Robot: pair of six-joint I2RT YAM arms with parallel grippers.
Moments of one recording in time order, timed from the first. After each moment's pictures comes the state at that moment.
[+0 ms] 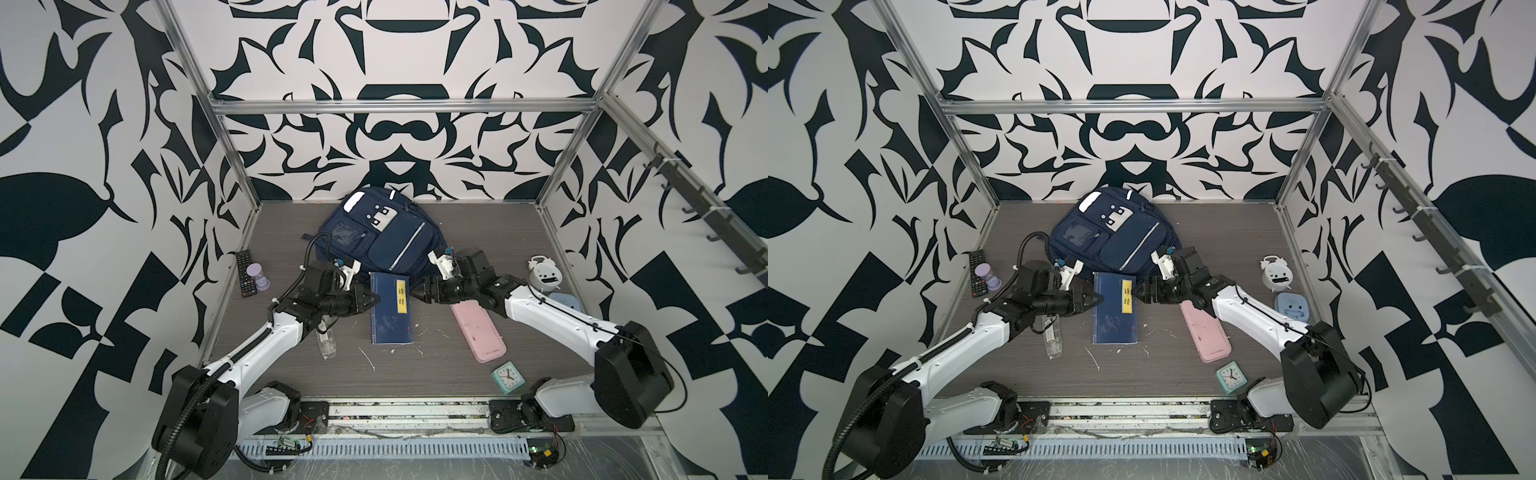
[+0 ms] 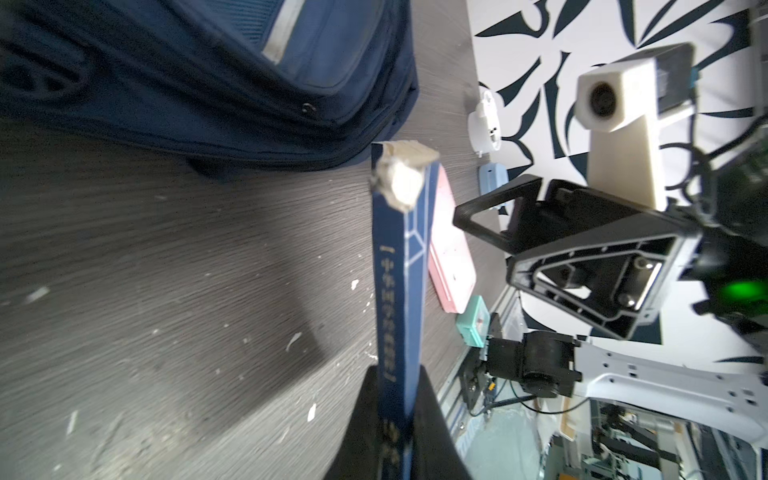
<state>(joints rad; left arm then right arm) -0.42 1.18 0.63 -0.09 0.73 -0.69 0.55 1.39 0.86 -0.20 -0.57 0.60</state>
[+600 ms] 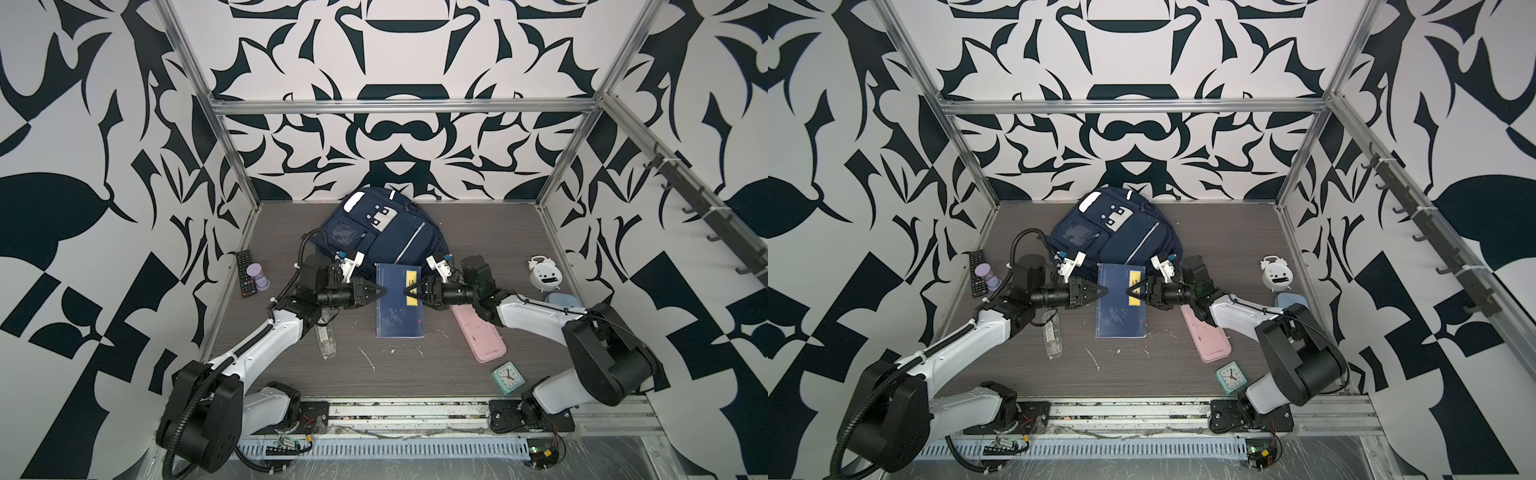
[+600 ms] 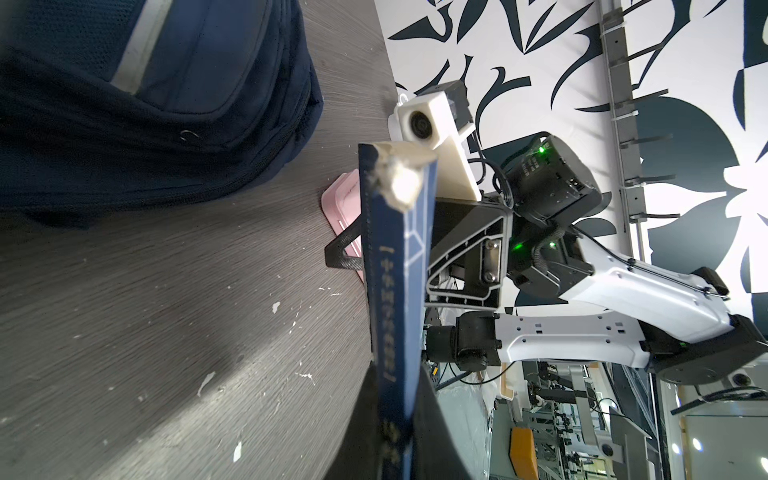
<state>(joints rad) -0.39 1.19 0.63 0.08 0.90 -0.77 0.50 1.52 0.66 0.40 -0.88 0.93</state>
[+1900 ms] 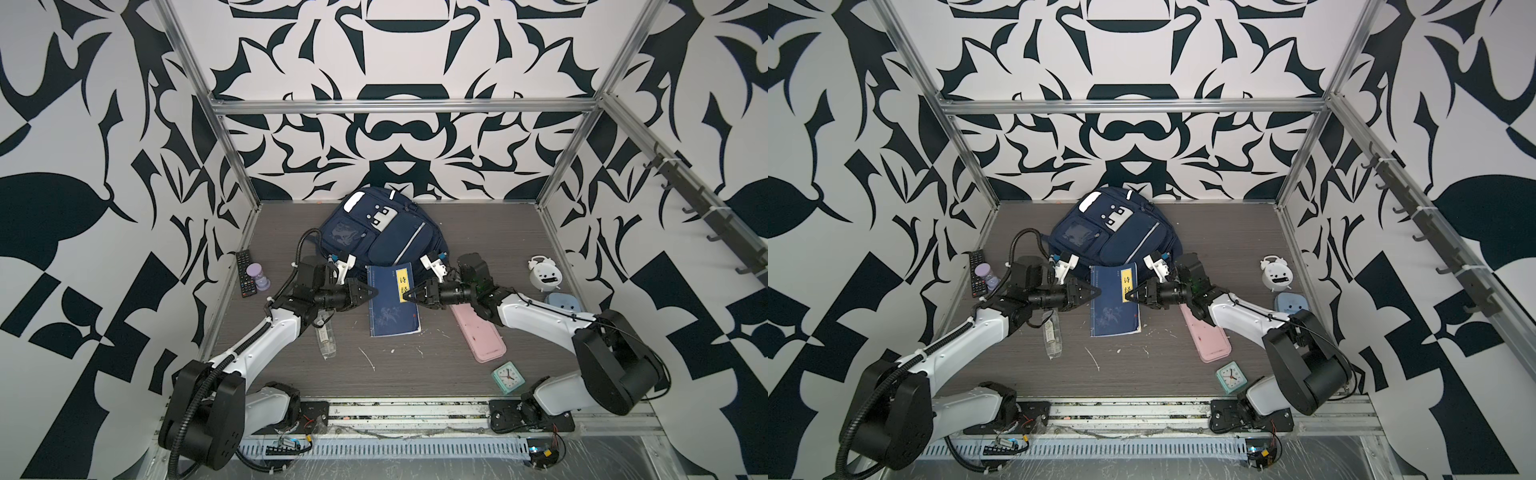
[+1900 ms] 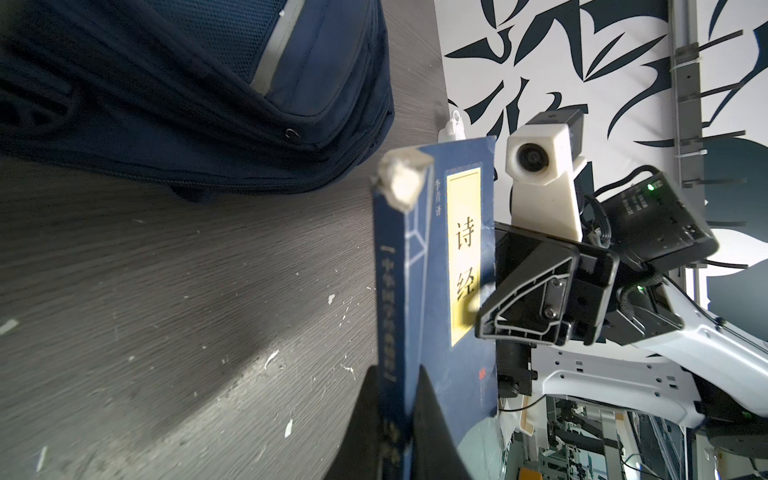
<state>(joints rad) -0.34 1.20 0.63 -0.04 0.81 -0.72 0.55 1.46 0.72 0.24 -0.87 0.87</state>
